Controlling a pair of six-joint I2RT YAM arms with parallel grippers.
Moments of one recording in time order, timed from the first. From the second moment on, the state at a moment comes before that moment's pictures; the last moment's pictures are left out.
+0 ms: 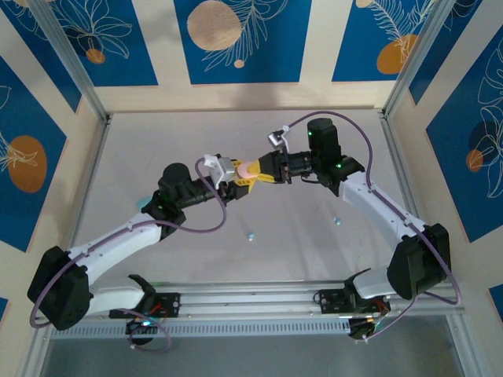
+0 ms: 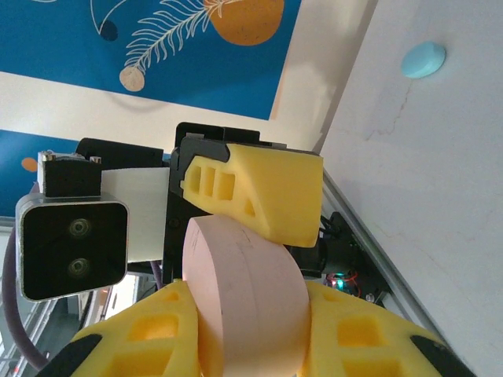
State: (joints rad) left arm -0.67 1.21 0.75 0.47 0.50 0.06; right arm 0.44 1.38 1.14 -0.18 -1.15 0.93
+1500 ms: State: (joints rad) left arm -0.57 1.12 0.81 -0.11 0.02 -0.06; right arm 0.14 1.79 1.01 -0.29 -0.78 0.74
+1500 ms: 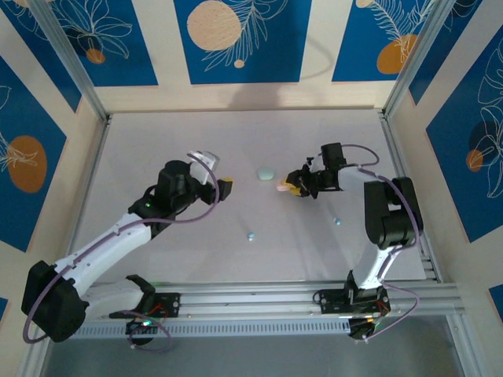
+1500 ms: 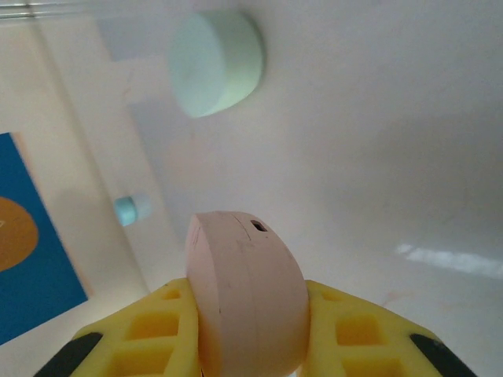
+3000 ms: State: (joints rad) left arm 0.14 1.29 0.80 -0.57 -0.06 -0.59; right arm 0.18 1.69 1.21 -0.61 -0.49 0.49
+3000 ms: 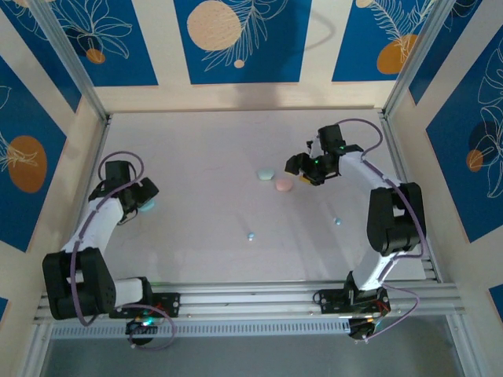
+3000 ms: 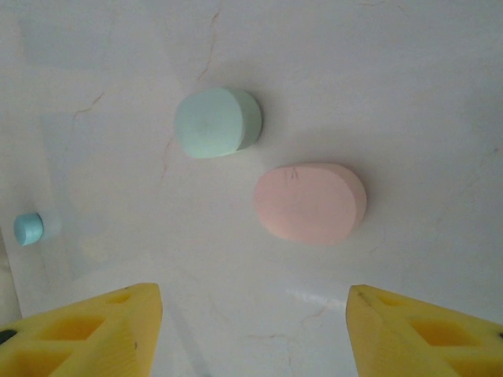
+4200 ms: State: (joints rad) left arm 0.12 1.76 1.06 -0.68 -0.06 -0.34; right arm 0.19 1.54 1.16 -0.69 -0.55 0.48
